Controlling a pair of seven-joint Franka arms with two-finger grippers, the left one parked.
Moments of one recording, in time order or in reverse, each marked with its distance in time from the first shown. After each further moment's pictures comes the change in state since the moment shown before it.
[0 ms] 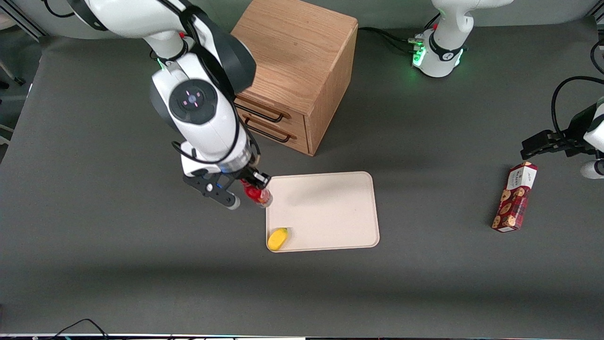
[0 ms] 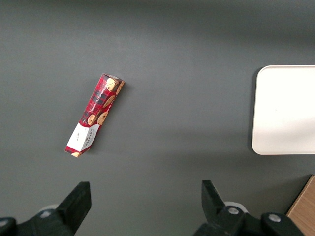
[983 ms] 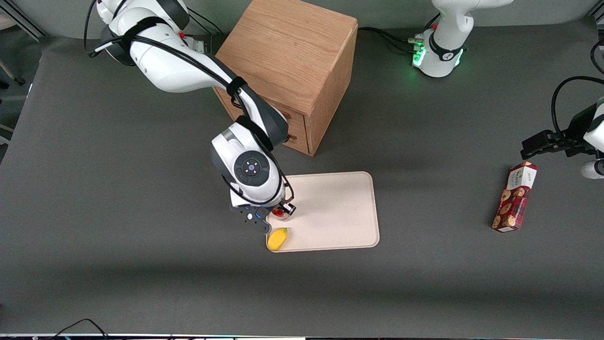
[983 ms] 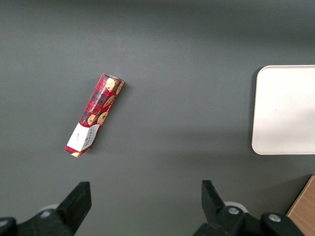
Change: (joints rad) arm 0.043 0.228 -0.003 -0.005 -0.032 0.168 0.116
